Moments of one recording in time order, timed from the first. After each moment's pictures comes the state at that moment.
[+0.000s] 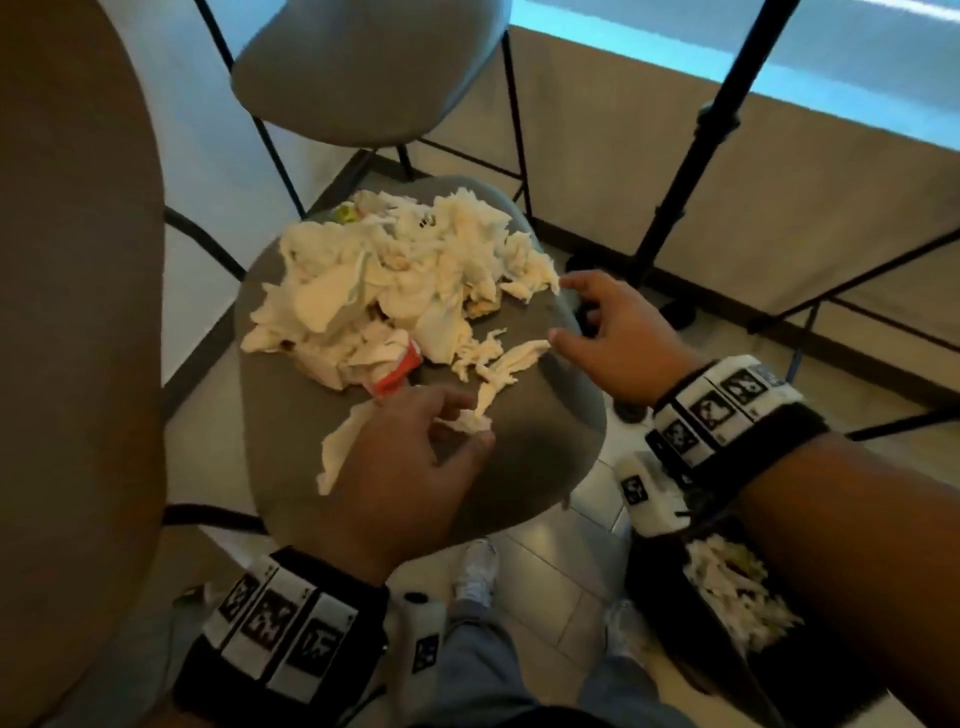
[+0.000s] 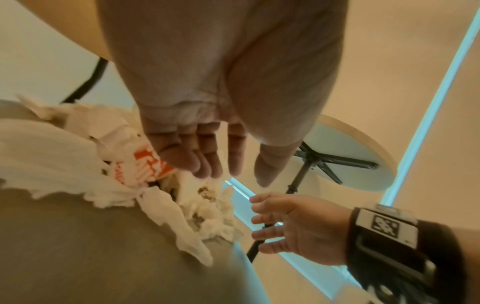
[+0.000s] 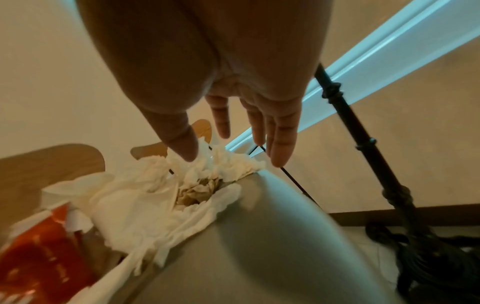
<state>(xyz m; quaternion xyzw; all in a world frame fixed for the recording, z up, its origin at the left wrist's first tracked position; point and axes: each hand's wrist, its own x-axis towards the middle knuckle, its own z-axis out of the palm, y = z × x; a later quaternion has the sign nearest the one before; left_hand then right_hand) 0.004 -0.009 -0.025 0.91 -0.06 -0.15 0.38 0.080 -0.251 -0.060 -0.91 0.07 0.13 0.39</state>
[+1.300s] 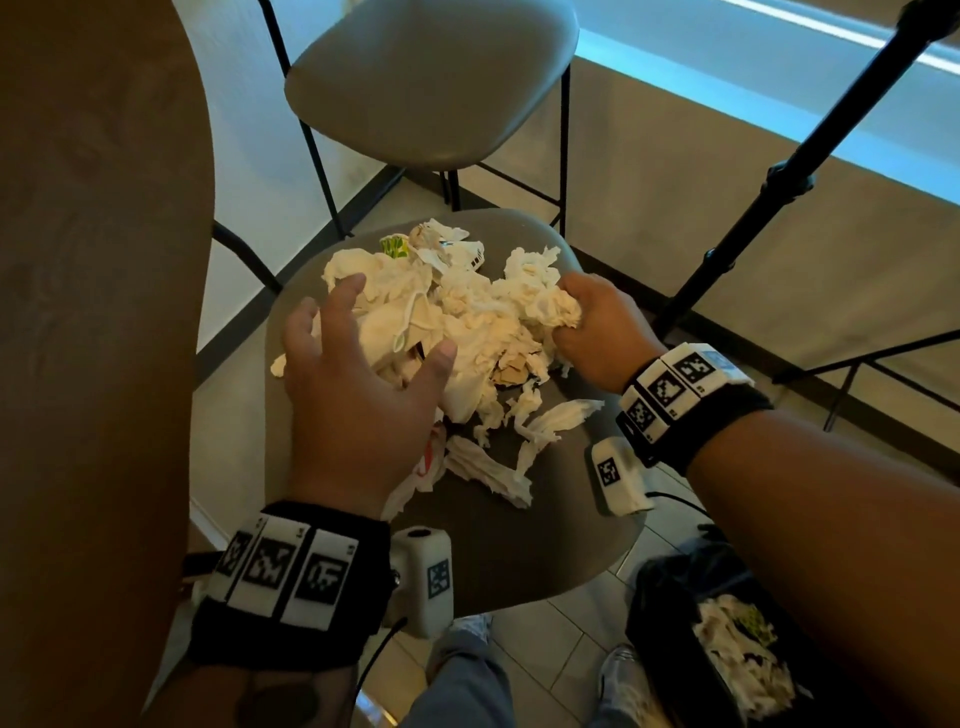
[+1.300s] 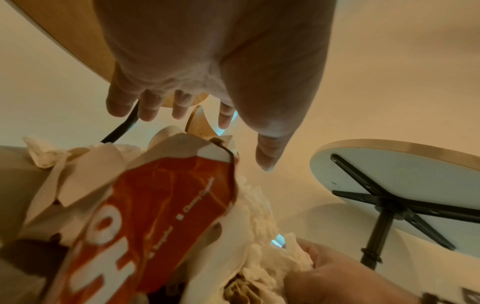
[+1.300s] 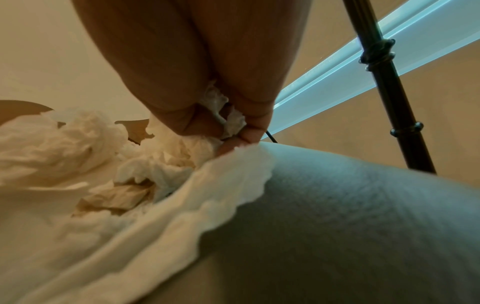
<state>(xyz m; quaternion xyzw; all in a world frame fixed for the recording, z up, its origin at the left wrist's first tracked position) 0.089 0.024 -0.028 0.93 0.10 0.07 0.34 0.172 -0.207 -0.081 -0.93 -0.02 0.07 0.36</state>
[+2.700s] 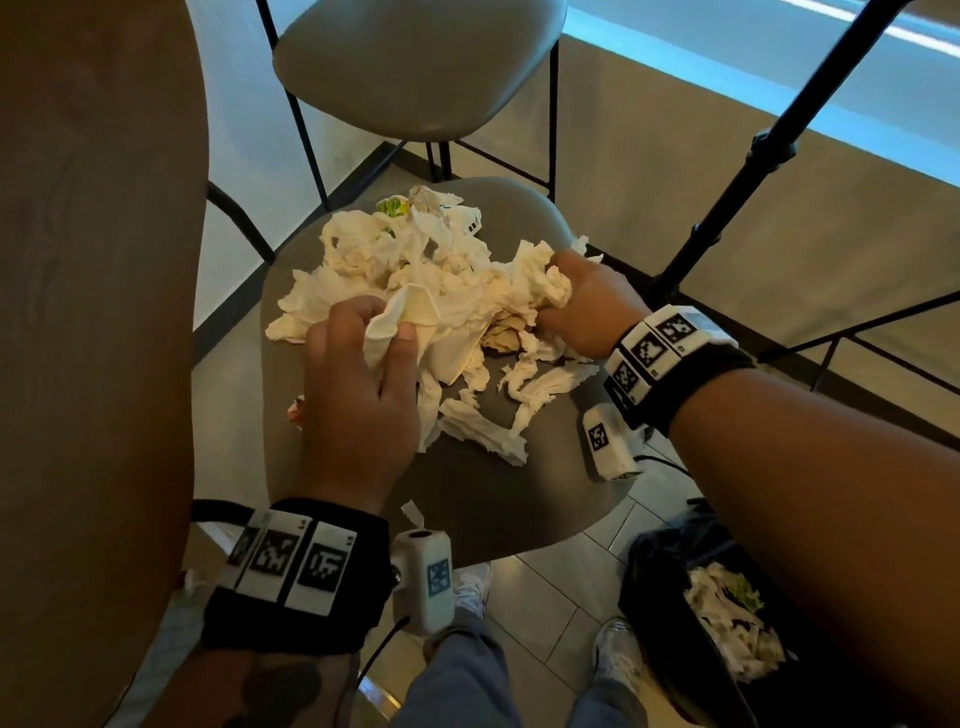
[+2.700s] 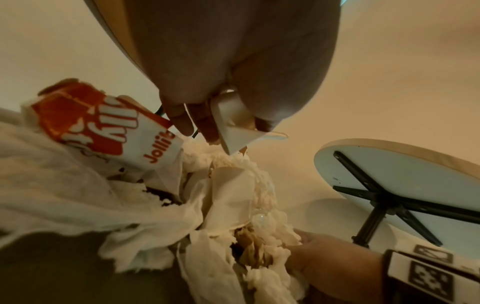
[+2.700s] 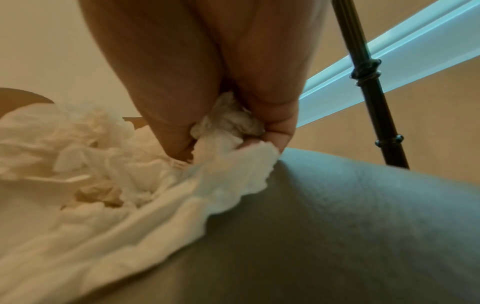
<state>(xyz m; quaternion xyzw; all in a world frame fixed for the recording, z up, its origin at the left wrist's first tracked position) 0.054 0.029 -0.044 0.91 0.05 0.14 0.39 0.159 -0.201 -0.083 -0.94 0.02 0.14 0.31</state>
